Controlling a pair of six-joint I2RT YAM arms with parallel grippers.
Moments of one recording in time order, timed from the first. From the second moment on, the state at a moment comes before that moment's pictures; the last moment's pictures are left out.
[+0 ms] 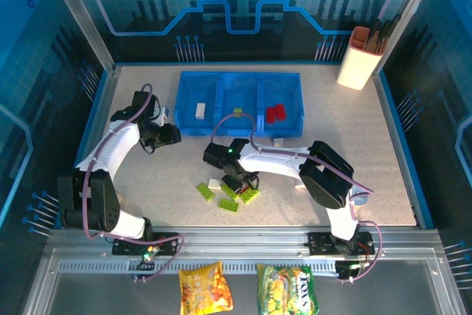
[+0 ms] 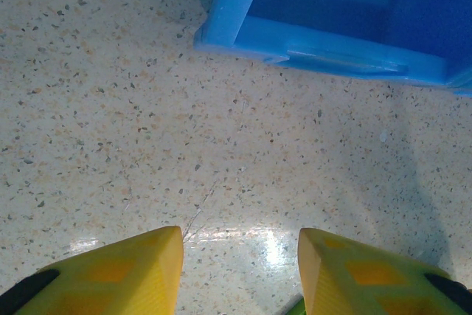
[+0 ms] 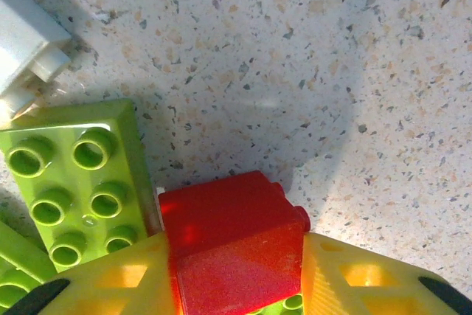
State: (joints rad) left arm 0.00 1.45 1.05 -0.81 0.26 -0.26; right arm 1.05 1.97 1.43 -1.04 0.16 0.37
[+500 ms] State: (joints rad) left arm 0.00 1.45 1.05 -0.81 0.26 -0.26; right arm 1.02 1.96 1.45 -1.07 0.20 0.36
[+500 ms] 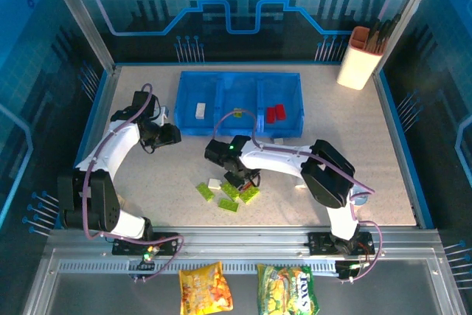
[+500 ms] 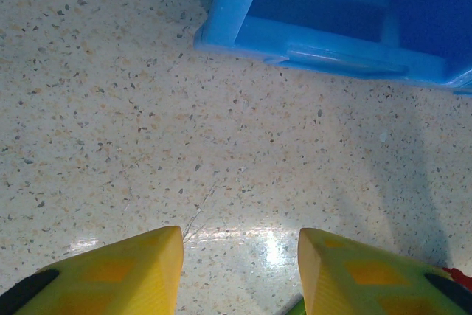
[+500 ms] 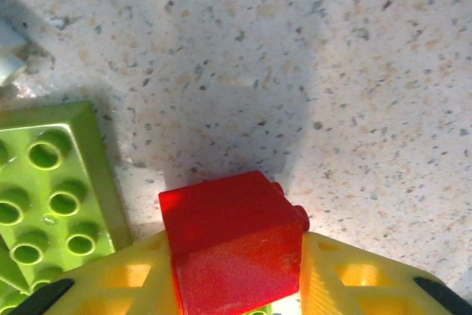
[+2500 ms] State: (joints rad) left arm 0.00 1.45 1.05 -0.81 0.26 -0.26; right arm 0.33 2.19 1.93 -0.85 0.04 0.24
